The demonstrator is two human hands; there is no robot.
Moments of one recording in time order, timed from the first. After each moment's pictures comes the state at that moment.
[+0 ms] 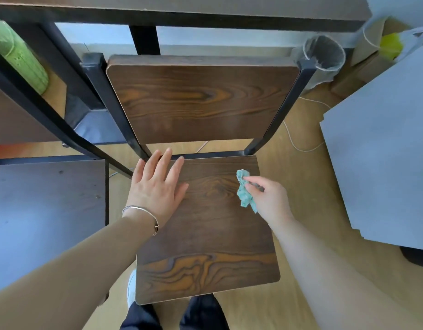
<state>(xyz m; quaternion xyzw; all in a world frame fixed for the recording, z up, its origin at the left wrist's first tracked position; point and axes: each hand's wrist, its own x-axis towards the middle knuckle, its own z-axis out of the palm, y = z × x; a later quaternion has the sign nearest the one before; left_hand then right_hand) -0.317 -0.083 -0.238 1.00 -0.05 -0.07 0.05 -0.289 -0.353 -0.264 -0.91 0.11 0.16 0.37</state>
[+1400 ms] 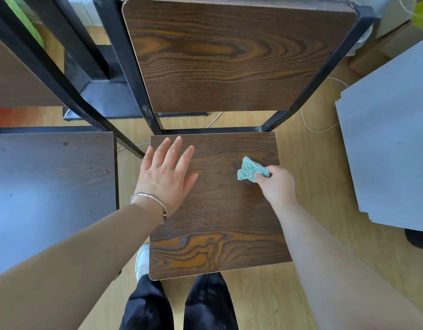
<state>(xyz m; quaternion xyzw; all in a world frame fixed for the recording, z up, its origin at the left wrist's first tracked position) -0.344 -0.063 -0.264 0.99 -0.06 -0.14 0.05 -0.303 -0.338 -0.324 -0.95 0.15 0.17 0.21</state>
